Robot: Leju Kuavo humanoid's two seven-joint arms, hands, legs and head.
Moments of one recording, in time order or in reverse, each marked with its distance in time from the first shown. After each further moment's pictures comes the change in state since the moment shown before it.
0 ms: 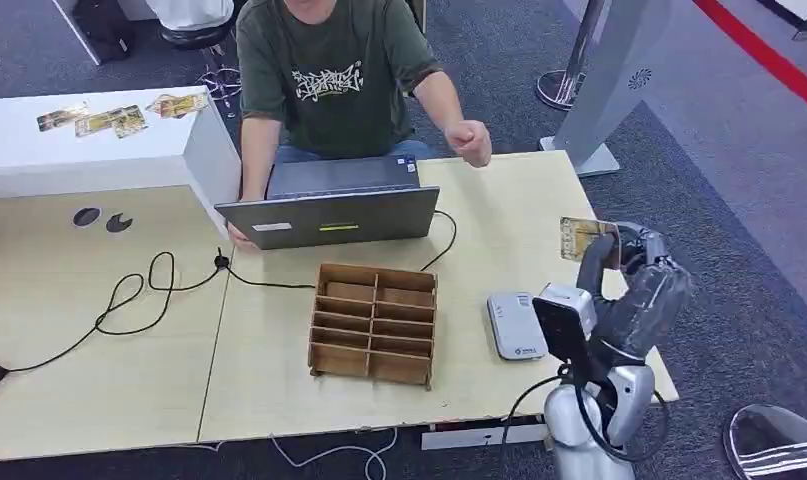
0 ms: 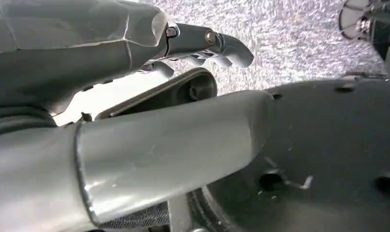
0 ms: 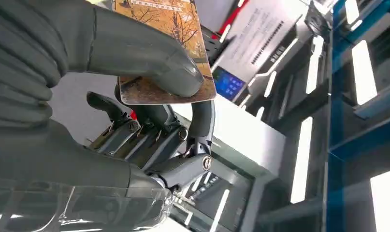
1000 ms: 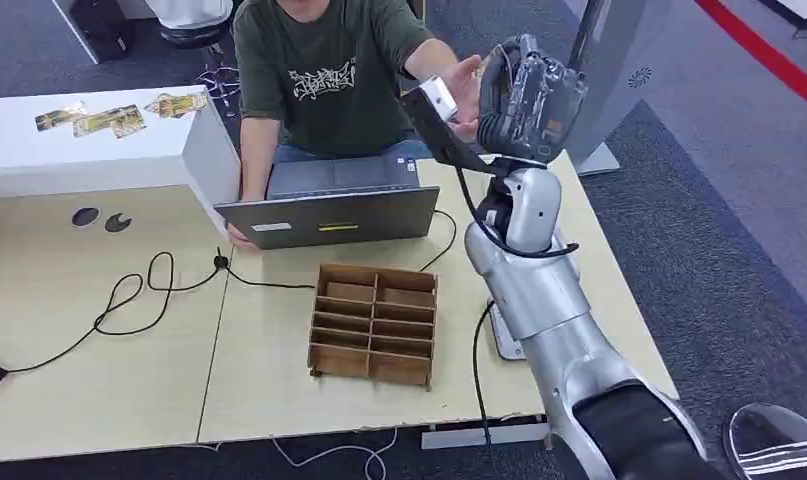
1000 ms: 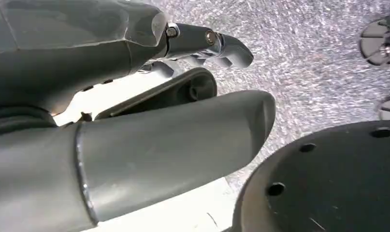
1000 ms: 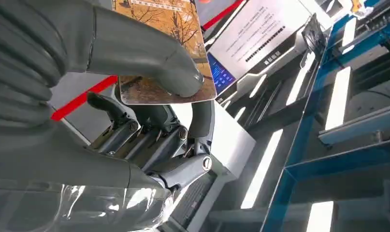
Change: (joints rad) left arm -0.033 0.107 -0.150 -0.060 -0.127 -0.018 0.040; right arm -0.755 -0.117 0.339 0.685 0.354 0.000 0.576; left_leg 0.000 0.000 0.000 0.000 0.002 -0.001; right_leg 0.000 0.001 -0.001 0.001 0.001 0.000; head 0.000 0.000
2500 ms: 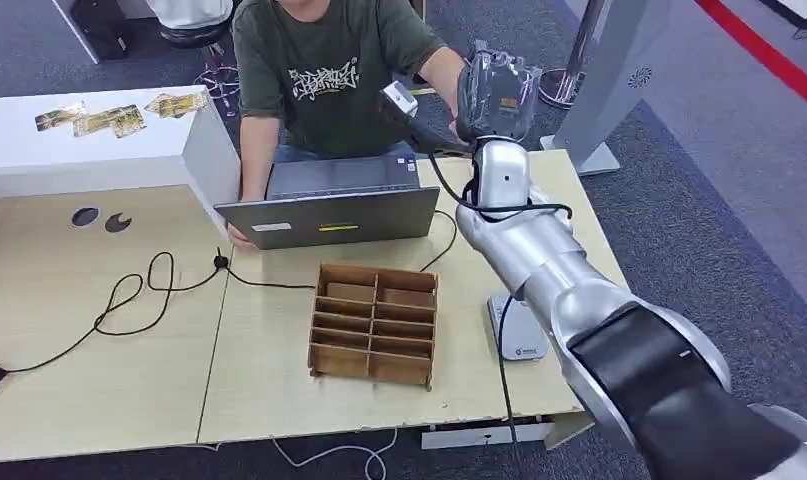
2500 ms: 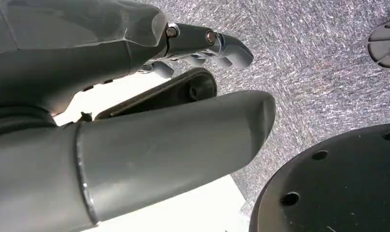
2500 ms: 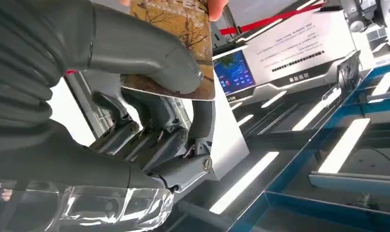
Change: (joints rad) left arm -0.020 0.029 -0.062 -0.024 -0.038 -0.014 0.011; right arm -0.253 -0.035 0.248 0.523 0.000 0.000 0.163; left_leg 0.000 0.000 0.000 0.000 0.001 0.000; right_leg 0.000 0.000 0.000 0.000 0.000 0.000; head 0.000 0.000
